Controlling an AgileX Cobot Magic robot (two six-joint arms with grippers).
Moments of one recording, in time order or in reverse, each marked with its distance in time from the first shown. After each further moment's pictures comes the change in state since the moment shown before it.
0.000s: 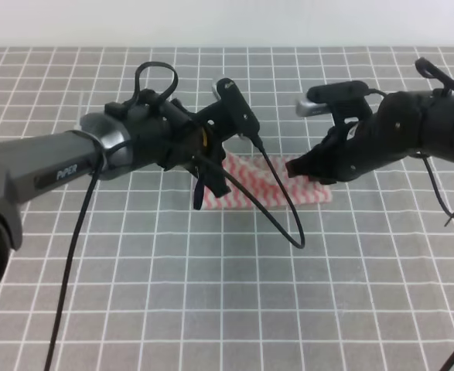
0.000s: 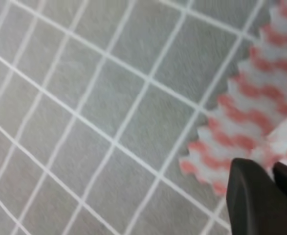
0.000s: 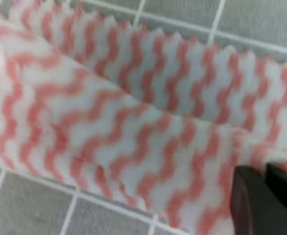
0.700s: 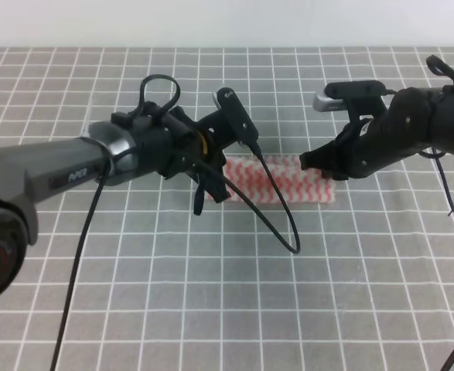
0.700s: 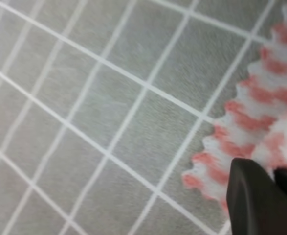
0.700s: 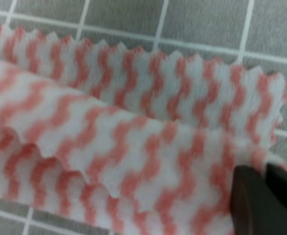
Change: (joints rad) left arm 0.012 0.053 -0.001 -0.001 -0.085 0.008; right arm -0.050 0.037 -0.029 -0.004 -0.003 0.050
